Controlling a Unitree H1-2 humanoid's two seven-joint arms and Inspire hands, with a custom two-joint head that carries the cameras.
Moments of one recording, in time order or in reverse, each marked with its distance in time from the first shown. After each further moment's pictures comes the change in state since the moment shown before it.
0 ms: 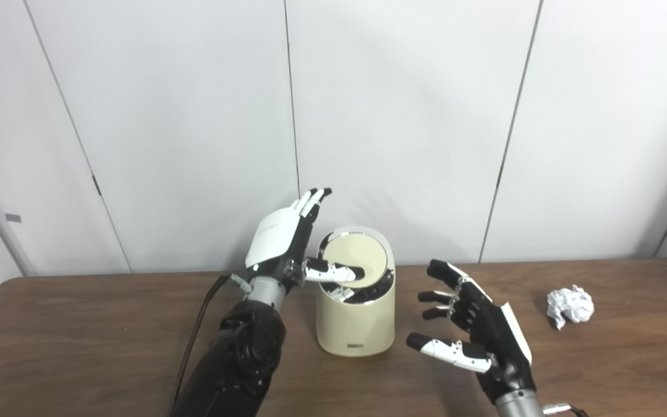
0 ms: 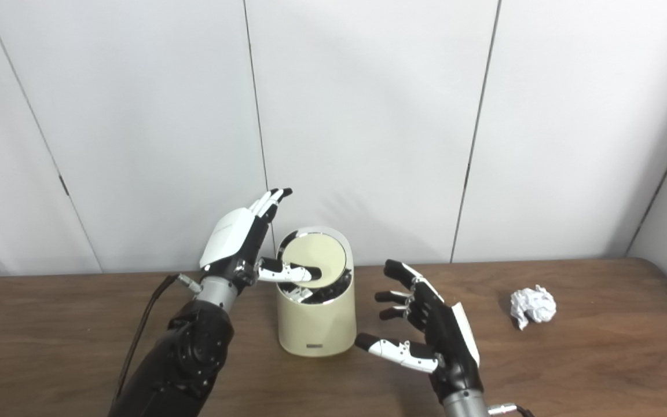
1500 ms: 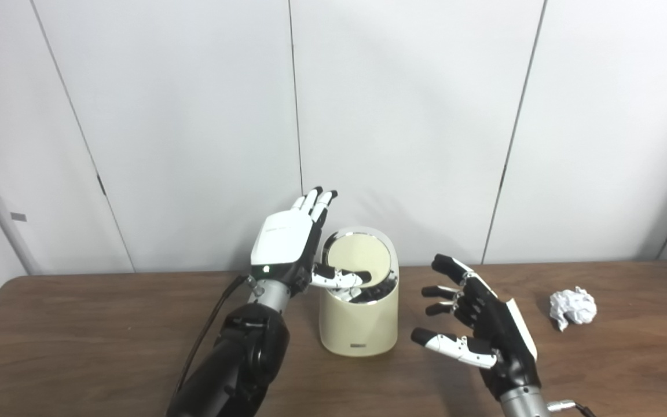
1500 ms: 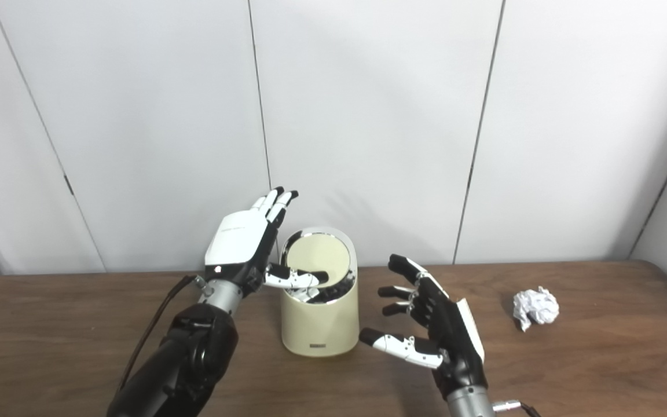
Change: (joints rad) left arm -0.029 0.069 -0.168 0.061 0.206 0.019 0.042; right arm -0.004 -0.008 -0.008 -0.018 0.032 0.008 0.000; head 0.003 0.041
